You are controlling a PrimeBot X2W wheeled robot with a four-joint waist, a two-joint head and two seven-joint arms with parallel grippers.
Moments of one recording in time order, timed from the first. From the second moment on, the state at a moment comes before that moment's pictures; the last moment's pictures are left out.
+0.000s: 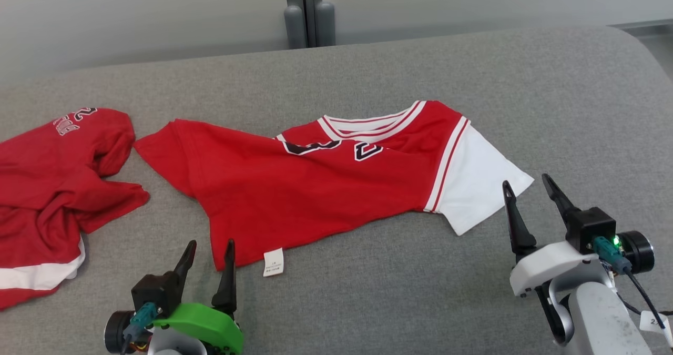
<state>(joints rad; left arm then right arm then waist) -0.11 0.08 -0.17 0.45 -0.30 -0.13 -0.26 -0.22 -0.05 -0.04 0.36 0.01 0.13 -0.26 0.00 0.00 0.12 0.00</state>
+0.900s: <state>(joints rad) -0.26 0.15 -0.34 0.52 -0.39 -0.13 -0.28 -0.54 -0.05 -0.30 0.71 -0.27 0.13 -0.28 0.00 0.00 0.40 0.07</state>
